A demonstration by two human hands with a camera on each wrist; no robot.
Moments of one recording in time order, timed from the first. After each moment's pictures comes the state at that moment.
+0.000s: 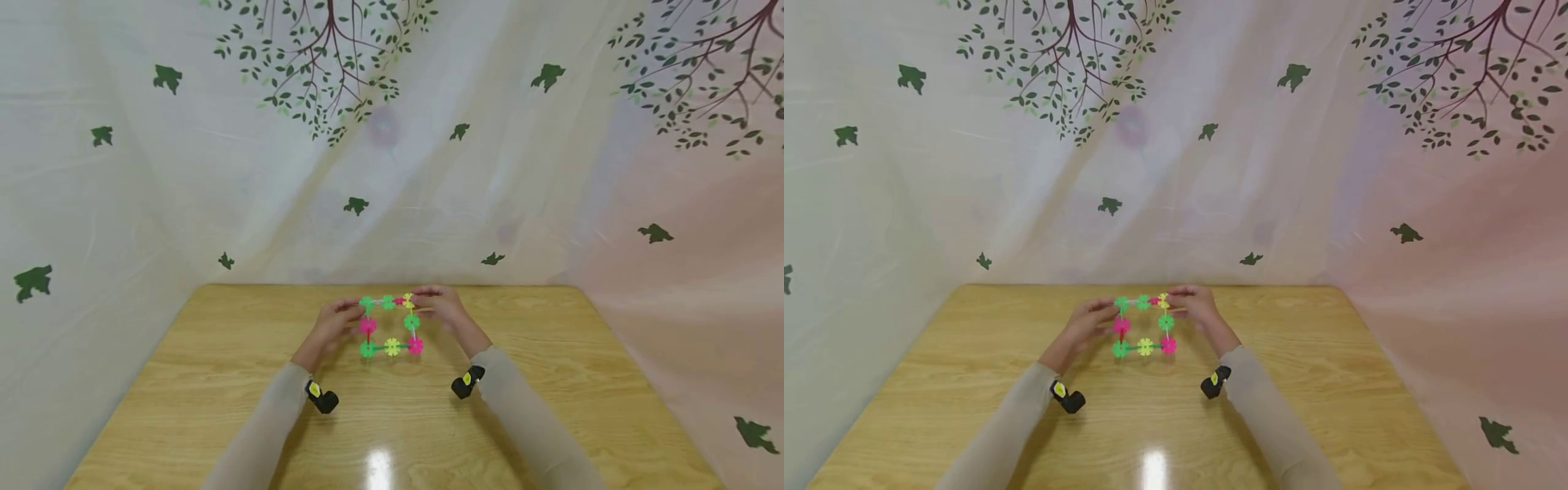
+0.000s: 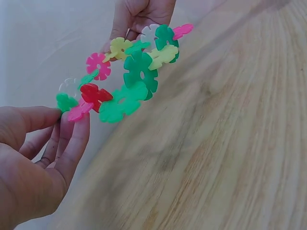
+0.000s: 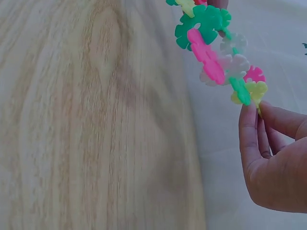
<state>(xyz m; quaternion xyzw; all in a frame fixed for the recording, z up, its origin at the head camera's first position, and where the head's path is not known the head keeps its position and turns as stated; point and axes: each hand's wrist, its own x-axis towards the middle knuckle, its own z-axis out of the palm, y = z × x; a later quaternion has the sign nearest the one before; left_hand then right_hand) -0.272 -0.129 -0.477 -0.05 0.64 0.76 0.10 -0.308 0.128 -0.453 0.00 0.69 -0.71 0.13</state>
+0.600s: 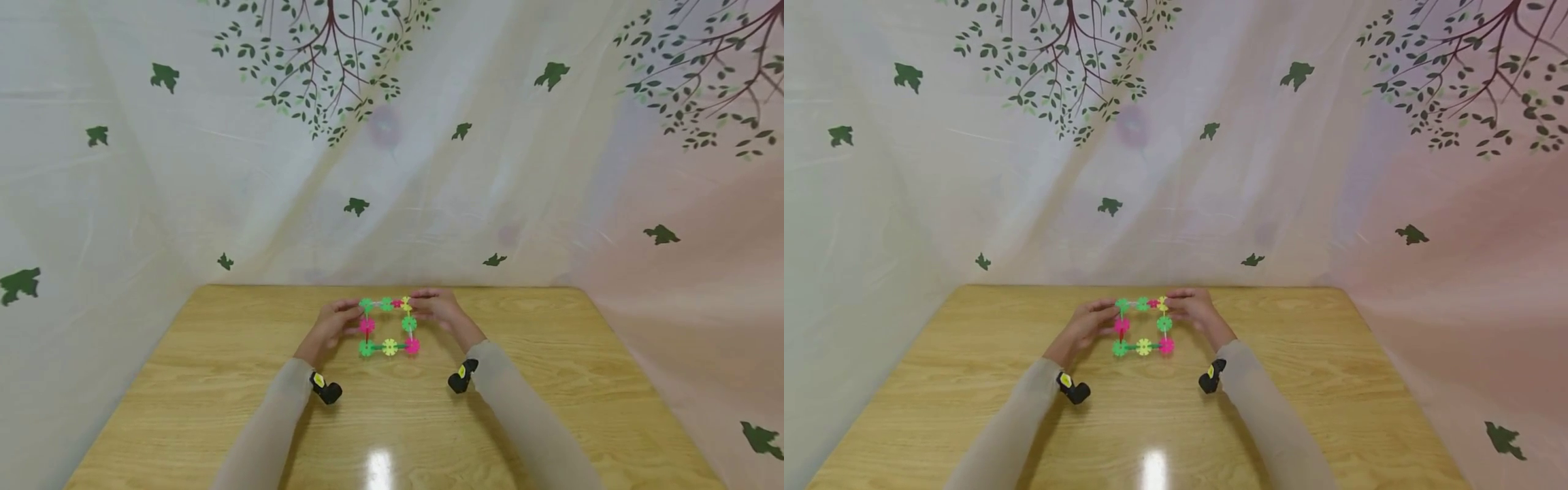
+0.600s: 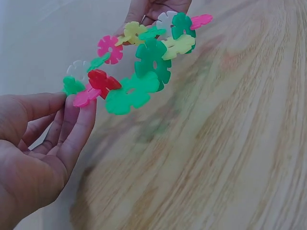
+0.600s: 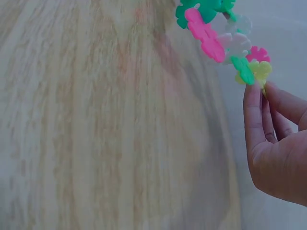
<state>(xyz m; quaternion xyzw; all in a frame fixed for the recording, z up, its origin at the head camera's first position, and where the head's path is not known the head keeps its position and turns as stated) -0.295 -0.136 -0.496 -0.07 0.62 0.77 0.13 -0.336 0.127 -0.480 0.02 0.67 -0.72 0.17</state>
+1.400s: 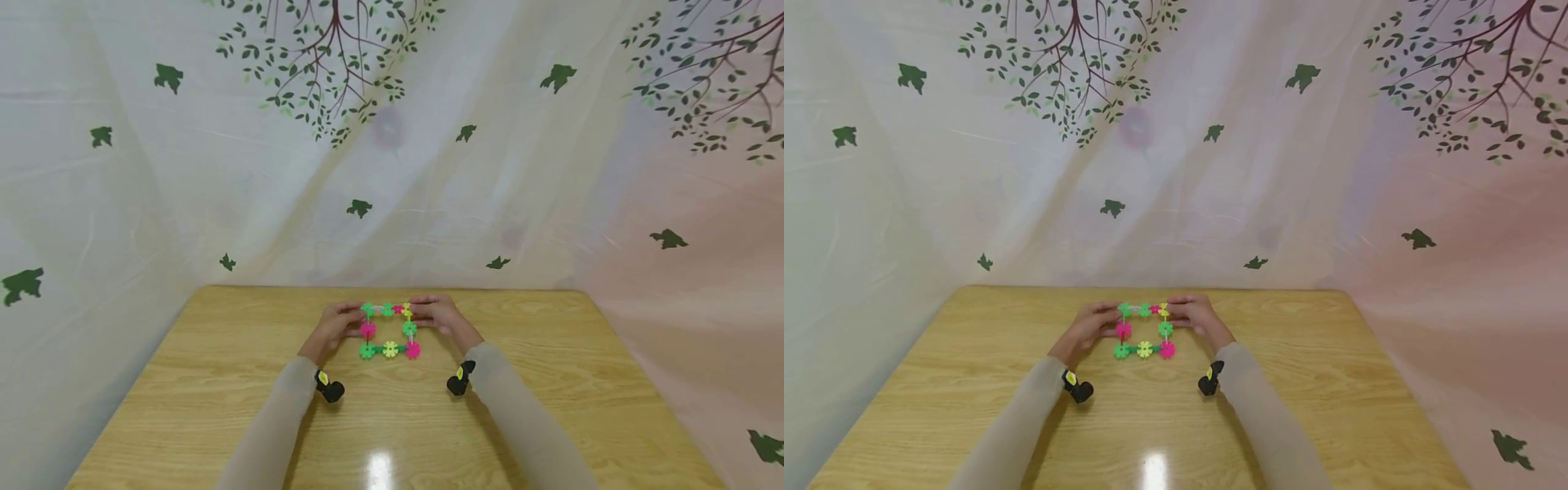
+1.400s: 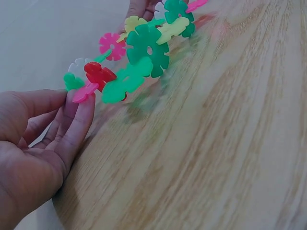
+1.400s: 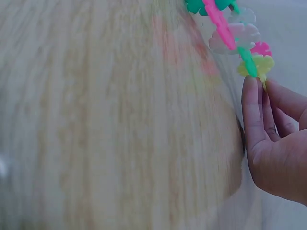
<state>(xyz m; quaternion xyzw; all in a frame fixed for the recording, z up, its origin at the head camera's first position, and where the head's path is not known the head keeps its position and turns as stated) -0.302 -0.140 -0.508 -0.05 0.65 0.74 0.13 -0.346 0.126 -0.498 0.02 0.66 -0.72 0.21</state>
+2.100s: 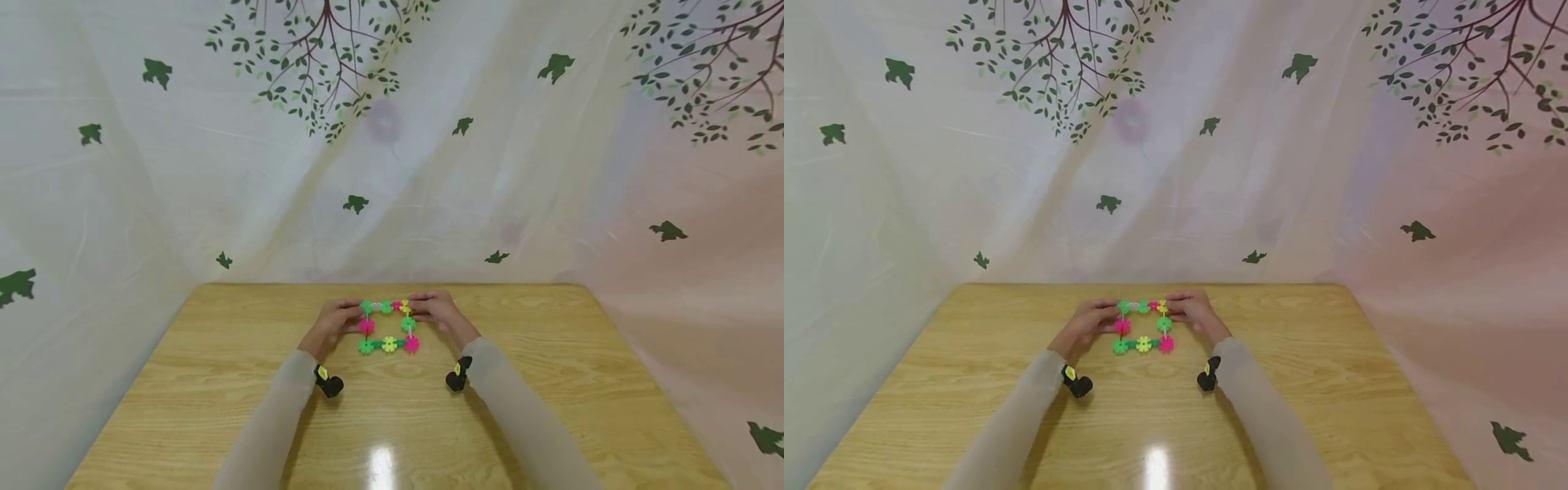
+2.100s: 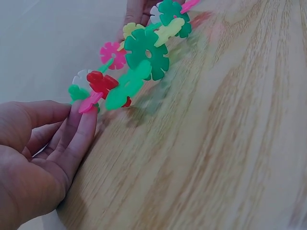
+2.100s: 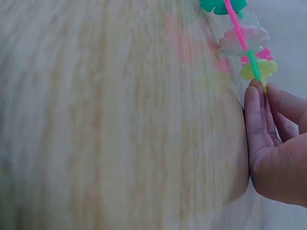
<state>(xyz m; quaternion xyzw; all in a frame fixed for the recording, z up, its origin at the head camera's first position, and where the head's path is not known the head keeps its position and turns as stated) -0.305 -0.137 -0.505 -0.08 0.66 0.74 0.15 -0.346 0.126 -0.500 0.04 0.69 -0.70 0.19</state>
